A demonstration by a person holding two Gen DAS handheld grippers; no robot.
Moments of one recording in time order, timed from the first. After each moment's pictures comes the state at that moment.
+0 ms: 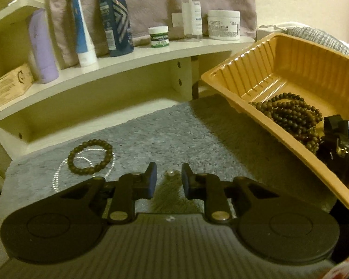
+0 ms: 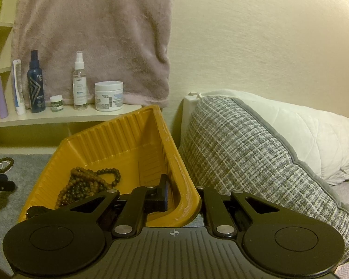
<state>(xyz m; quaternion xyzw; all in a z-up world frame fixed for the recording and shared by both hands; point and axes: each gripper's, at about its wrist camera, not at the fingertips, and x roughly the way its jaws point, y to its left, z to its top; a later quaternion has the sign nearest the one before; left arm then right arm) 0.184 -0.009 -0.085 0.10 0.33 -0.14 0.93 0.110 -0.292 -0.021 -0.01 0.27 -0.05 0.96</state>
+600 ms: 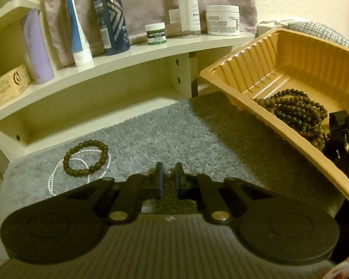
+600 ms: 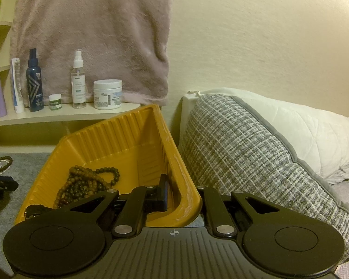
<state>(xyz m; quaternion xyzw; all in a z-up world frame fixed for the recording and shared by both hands) 0.187 -0.017 -0.089 0.11 0.32 -0.14 0.93 0.112 -0.292 -0.022 -0.01 0.27 -0.05 0.96</state>
